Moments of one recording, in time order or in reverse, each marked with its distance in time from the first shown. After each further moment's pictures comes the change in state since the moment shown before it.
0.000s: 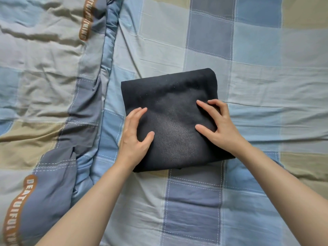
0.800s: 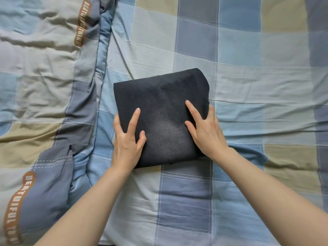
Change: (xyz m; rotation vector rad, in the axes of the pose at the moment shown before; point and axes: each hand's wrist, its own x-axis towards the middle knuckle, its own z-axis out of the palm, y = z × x) left_hand -0.022 0.018 0.002 0.293 0.049 0.008; right_hand -0.021 -0.030 0.014 -0.355 0.044 0.163
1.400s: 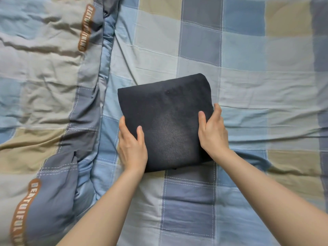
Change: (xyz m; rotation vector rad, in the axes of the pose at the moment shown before) left_hand 0.011 0.022 0.010 -0.082 0.159 -0.500; right_hand 0.020 -0.012 -0.002 0.272 0.096 0.447
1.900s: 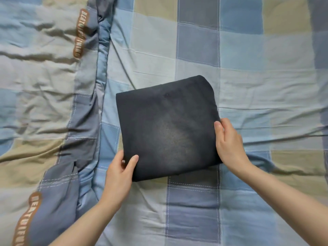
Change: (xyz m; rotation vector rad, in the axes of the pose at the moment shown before) left_hand -0.012 -0.040 -0.054 -0.259 -0.385 -0.084; right_hand -0.016 0.020 -0.030 0.094 -0.029 -0.114
